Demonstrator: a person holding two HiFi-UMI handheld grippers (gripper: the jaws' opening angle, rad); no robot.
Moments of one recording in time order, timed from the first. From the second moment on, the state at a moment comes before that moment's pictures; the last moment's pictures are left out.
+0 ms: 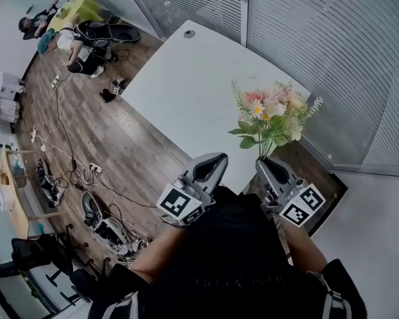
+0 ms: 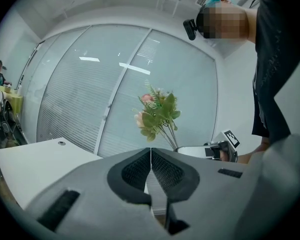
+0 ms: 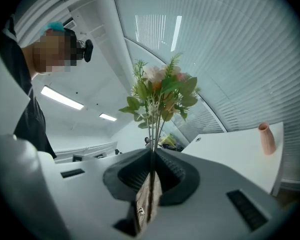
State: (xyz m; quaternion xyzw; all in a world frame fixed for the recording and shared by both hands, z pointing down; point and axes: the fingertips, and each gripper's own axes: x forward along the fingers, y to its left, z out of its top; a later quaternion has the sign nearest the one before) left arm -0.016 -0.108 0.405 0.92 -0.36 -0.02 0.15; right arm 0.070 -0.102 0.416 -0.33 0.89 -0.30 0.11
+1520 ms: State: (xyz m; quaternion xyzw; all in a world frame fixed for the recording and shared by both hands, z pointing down) left arm -0.015 -0.172 0.611 0.88 -0.34 0.12 0.30; right arm 0.062 -0.170 0.694 -0.44 0.76 -0.48 -0.09
